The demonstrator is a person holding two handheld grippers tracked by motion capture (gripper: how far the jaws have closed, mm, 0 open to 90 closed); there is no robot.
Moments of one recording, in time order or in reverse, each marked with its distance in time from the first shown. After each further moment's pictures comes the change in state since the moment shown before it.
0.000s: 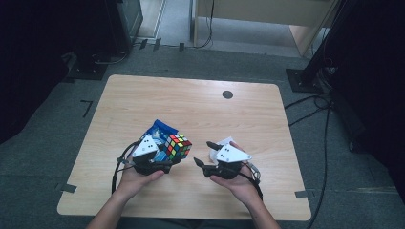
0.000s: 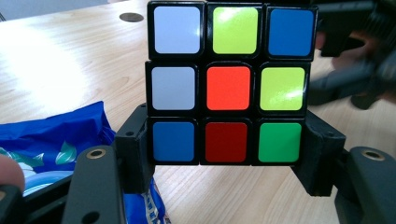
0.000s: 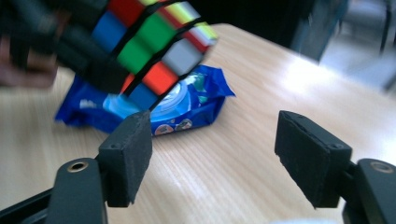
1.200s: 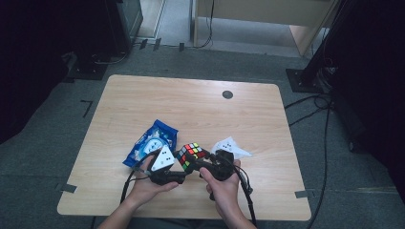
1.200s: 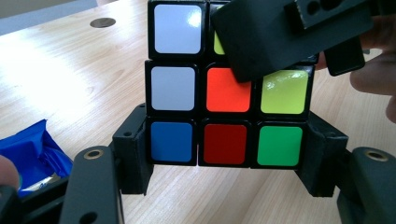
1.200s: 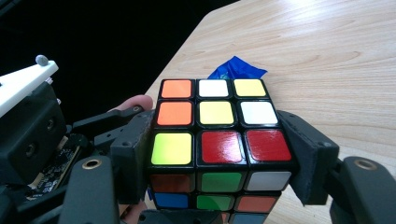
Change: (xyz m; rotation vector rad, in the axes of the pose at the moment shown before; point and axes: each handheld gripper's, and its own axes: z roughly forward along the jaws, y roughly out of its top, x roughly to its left) left arm -0.041 -0.008 0.025 0.011 0.012 0.142; right arm 0.023 0.023 0.003 0.007 0.000 0.758
